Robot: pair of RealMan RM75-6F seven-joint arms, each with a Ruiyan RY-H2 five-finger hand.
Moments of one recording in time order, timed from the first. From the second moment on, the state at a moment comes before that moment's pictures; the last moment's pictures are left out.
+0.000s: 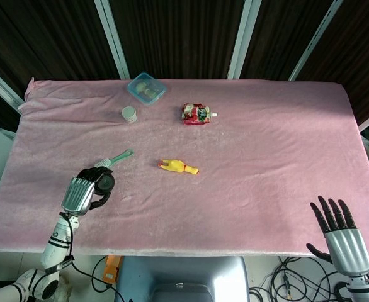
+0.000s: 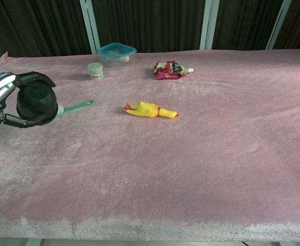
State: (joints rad) left arm -0.48 -1.65 -0.08 -1.11 1.51 1.36 -0.13; right arm -0.03 -1.26 -0.04 -1.42 -1.74 1.62 -0.29
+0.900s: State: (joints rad) left arm -0.47 -1.91 -0.06 -0.79 1.55 1.36 -0.45; right arm -0.02 -1.26 -0.04 -1.44 -1.72 1.60 -0.30
